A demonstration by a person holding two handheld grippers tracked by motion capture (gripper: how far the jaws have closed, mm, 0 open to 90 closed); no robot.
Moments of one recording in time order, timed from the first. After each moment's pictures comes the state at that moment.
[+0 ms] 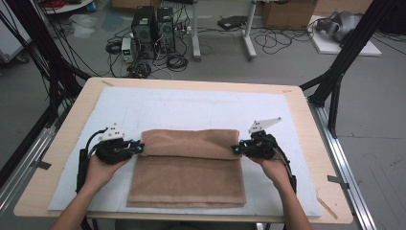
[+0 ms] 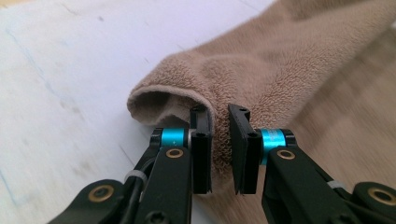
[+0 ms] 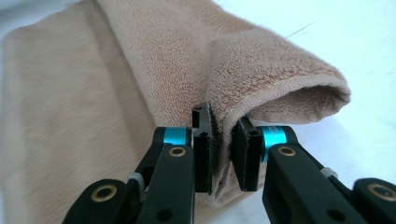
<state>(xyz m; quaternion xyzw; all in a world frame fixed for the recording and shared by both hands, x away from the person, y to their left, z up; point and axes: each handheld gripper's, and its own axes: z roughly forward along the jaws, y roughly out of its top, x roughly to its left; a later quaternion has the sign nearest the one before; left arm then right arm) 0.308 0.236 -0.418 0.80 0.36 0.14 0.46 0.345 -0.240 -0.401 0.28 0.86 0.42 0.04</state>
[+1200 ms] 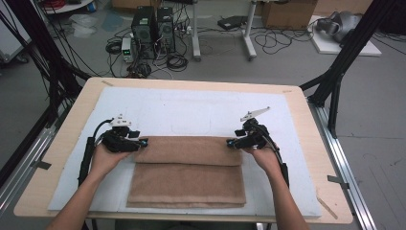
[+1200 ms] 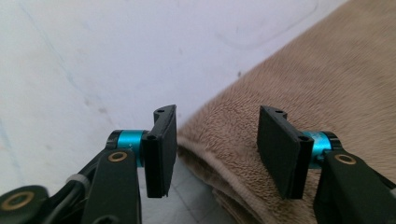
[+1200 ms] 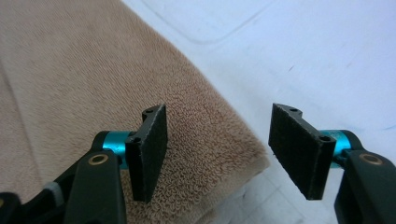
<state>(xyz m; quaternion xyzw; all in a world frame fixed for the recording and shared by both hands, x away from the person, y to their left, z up) 0.366 0.224 -0.425 0.82 0.40 0.13 0.38 0.396 -0.224 -0.413 0.35 0.86 0.36 0.05</state>
